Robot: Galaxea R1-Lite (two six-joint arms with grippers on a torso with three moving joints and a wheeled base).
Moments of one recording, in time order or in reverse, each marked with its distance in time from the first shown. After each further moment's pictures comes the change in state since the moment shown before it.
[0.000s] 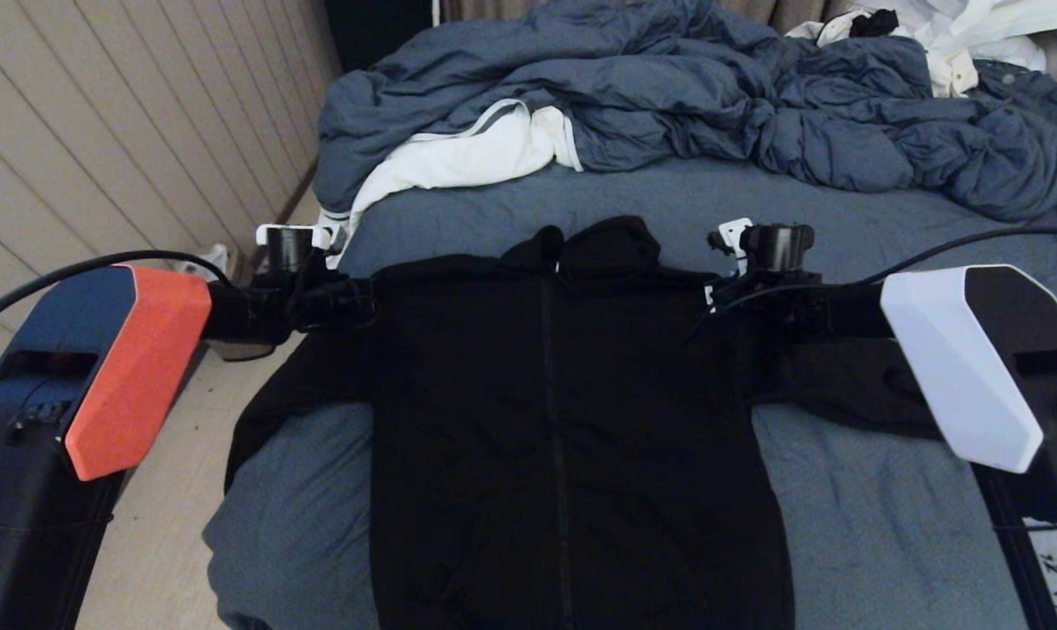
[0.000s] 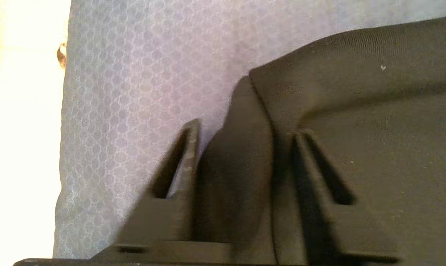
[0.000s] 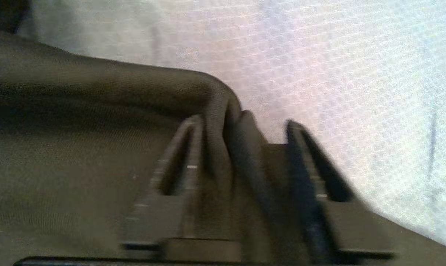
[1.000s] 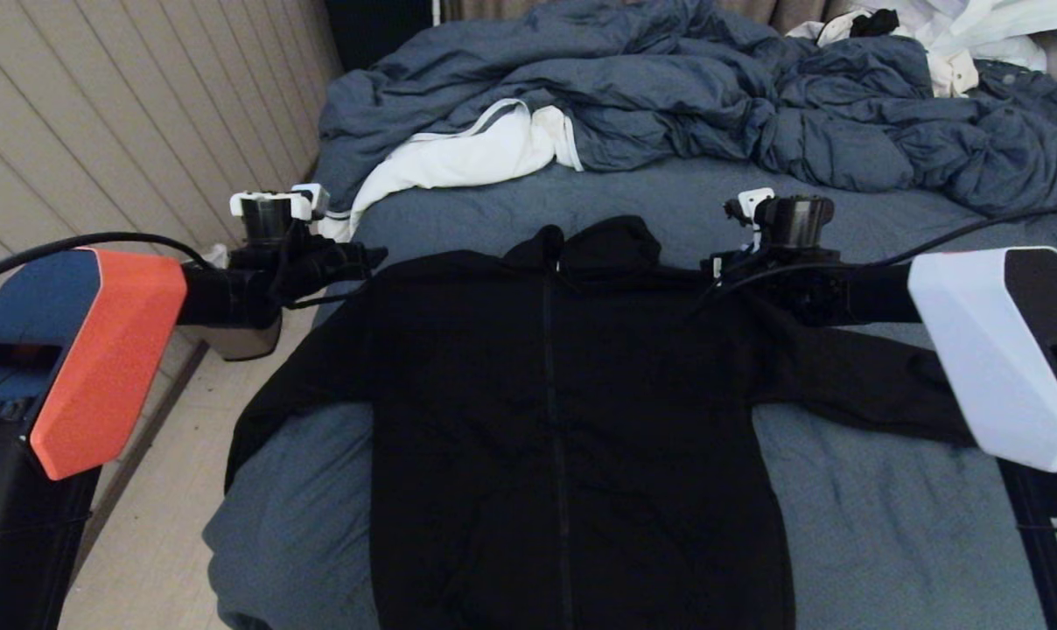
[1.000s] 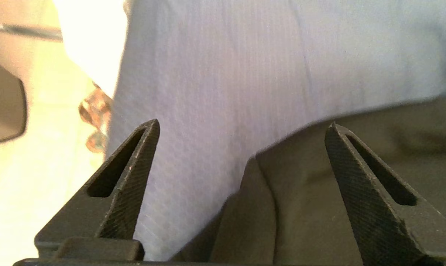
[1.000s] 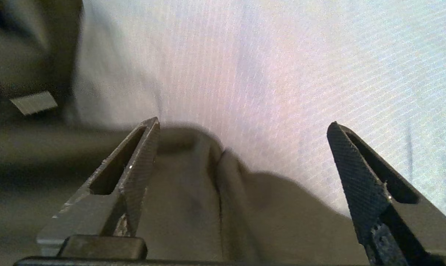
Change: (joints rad) left arm 0.003 -0.065 0.001 -0.115 0.020 -0.001; right arm 0.000 -0.077 0.007 -0.021 0.005 0.106
